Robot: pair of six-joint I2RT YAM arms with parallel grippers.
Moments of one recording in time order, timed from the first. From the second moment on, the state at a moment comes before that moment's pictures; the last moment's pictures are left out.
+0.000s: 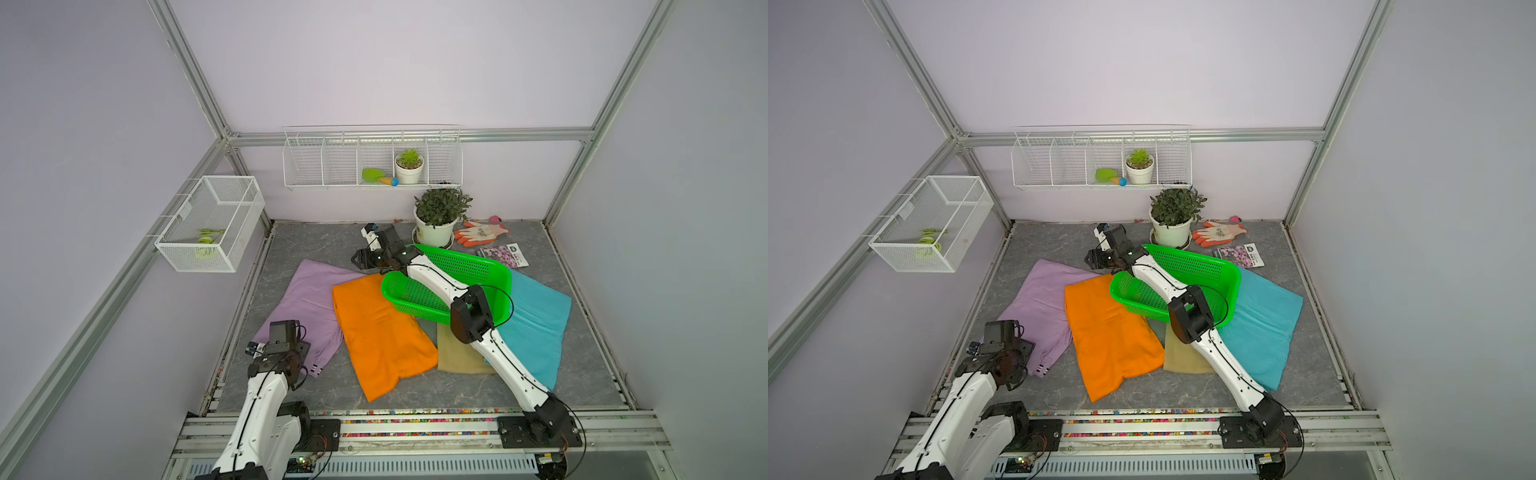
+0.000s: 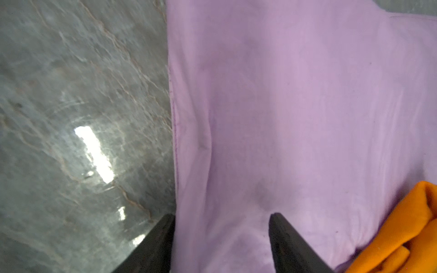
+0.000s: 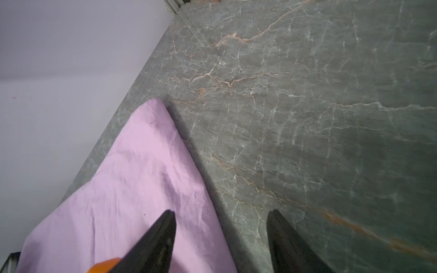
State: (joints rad) left arm 0.07 0.81 0.36 -0.63 -0.11 -1.14; right arm 0.68 2.85 2.68 -0.46 -0.35 0.41
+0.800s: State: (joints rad) left arm 0.07 0.80 0.36 -0.64 -0.11 -1.14; right arm 0.72 2.82 2.64 -0.67 -0.40 0.53
